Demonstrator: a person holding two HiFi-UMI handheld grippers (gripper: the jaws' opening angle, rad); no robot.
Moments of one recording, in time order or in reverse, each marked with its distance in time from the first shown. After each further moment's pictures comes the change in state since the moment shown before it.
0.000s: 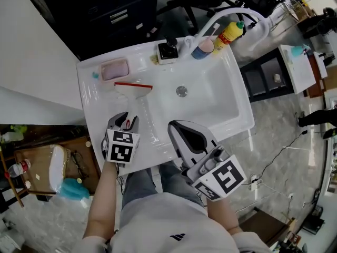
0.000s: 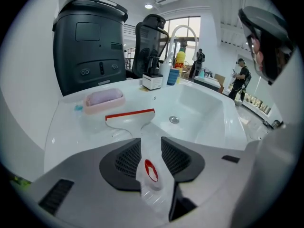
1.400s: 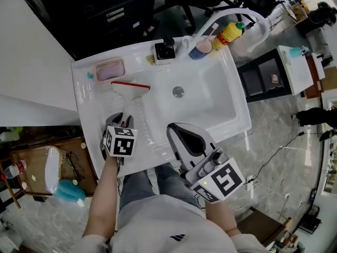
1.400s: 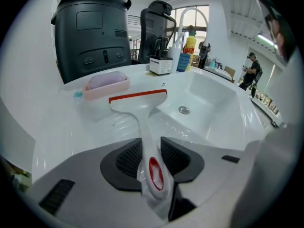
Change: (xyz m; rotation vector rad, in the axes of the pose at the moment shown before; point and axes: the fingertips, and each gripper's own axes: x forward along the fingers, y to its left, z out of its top) left arm 0.033 0.014 -0.024 -0.027 0.111 0.091; right arm -0.001 -0.010 -0.006 0.007 0.022 -0.009
